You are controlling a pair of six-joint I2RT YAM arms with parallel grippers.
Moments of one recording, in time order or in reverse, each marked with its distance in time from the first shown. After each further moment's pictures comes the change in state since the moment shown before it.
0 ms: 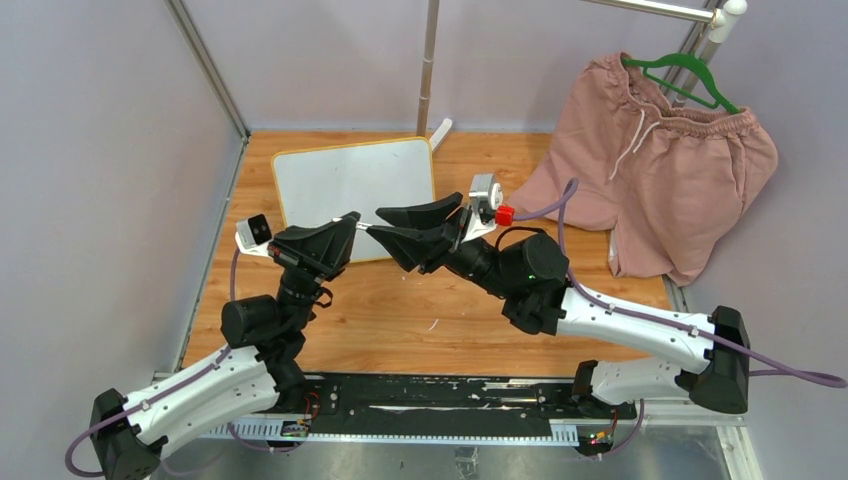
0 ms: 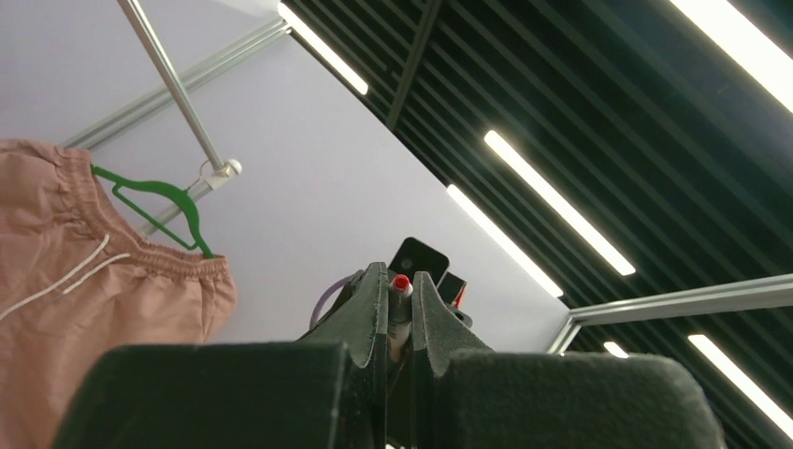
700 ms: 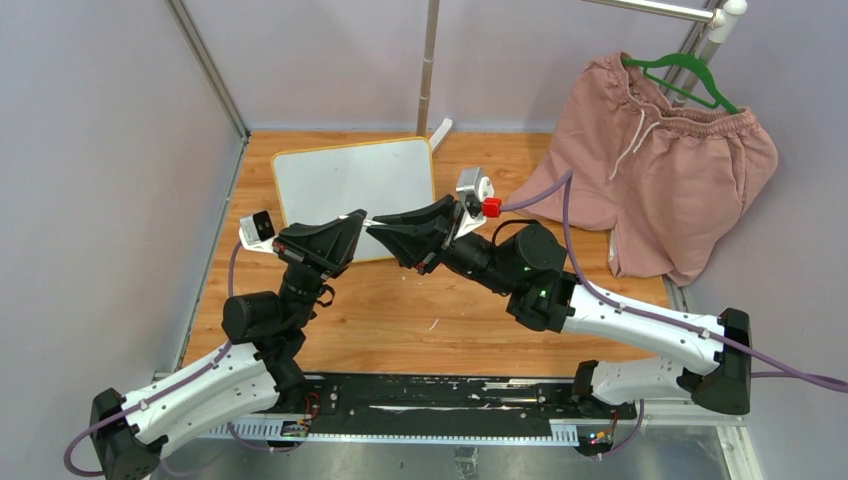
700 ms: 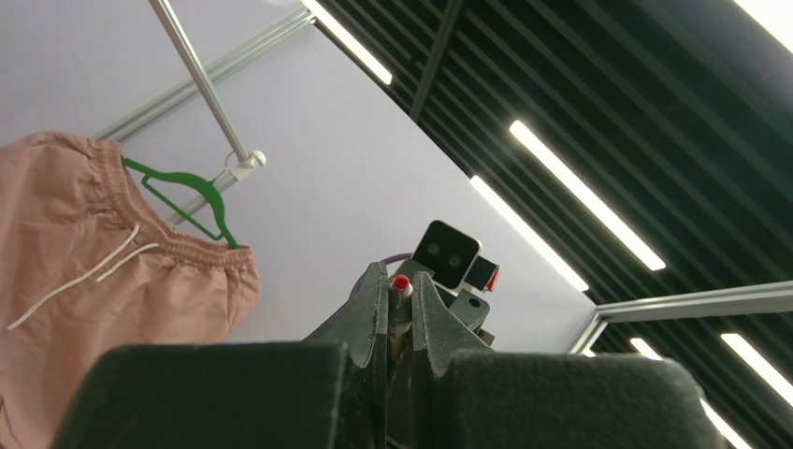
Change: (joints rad) left arm -0.003 0.002 0.027 -0.074 0.007 0.030; right arm 0.000 -0.011 0.077 -0.222 0.000 0.002
